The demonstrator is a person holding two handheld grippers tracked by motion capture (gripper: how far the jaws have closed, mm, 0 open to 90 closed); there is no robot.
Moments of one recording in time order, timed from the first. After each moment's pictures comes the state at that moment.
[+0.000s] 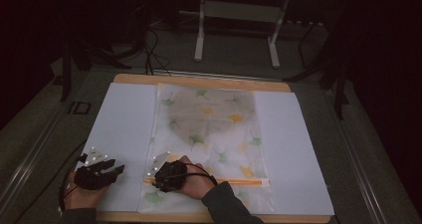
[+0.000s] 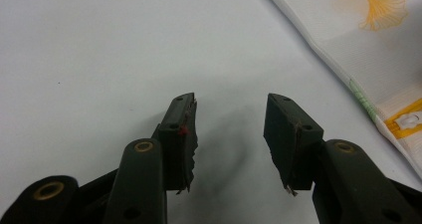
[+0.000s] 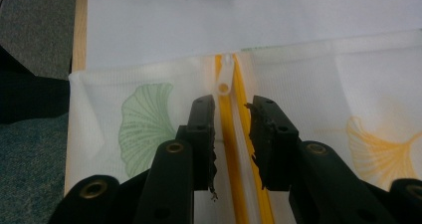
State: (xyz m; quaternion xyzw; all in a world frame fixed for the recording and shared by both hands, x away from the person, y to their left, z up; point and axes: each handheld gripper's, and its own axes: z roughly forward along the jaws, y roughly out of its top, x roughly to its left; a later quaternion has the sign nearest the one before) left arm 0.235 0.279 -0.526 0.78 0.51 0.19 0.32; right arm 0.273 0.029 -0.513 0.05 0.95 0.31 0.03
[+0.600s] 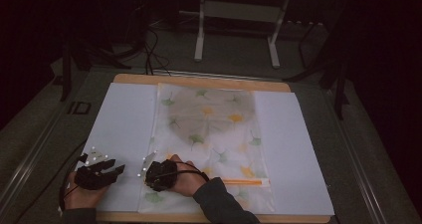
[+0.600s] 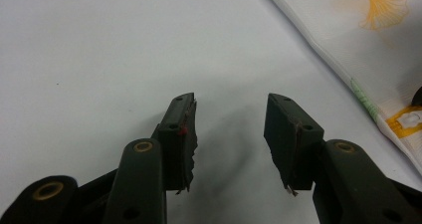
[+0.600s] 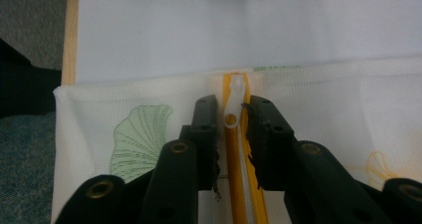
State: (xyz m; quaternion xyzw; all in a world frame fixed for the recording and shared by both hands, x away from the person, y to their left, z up) left arm 0.235 0.278 -0.526 0.78 0.51 0.19 0.32; right arm 0.277 0.056 -0.516 0.02 0.96 0.27 0.03
